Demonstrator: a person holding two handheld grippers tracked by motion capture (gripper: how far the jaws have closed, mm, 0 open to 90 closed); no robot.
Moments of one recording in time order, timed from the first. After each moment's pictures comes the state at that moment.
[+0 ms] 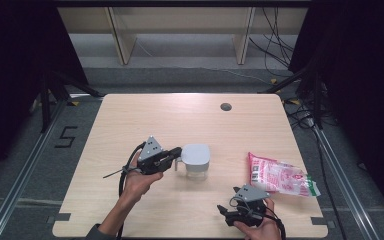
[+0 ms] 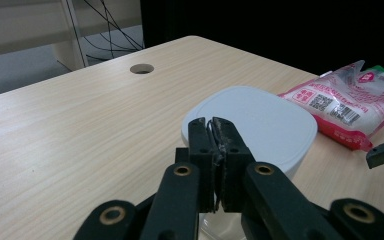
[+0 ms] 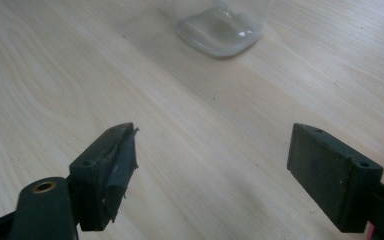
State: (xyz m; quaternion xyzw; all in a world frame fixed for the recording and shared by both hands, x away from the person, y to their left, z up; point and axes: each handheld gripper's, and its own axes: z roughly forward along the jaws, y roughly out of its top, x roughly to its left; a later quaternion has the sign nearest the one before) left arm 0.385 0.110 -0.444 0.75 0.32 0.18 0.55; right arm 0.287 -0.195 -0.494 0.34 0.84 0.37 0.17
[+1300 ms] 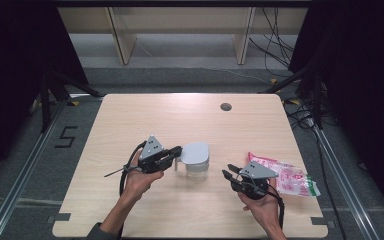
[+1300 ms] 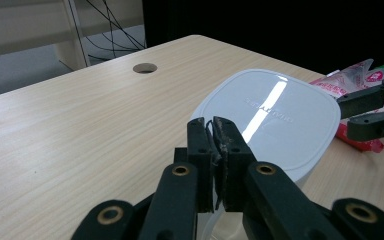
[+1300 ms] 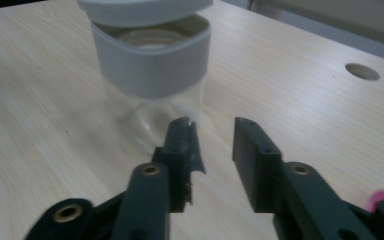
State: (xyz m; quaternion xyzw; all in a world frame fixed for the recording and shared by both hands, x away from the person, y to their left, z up) left arm 0.390 0.110 -0.448 0.75 0.32 0.19 0.55; right arm 0.341 -0.202 -0.468 0.32 0.79 0.46 0.24
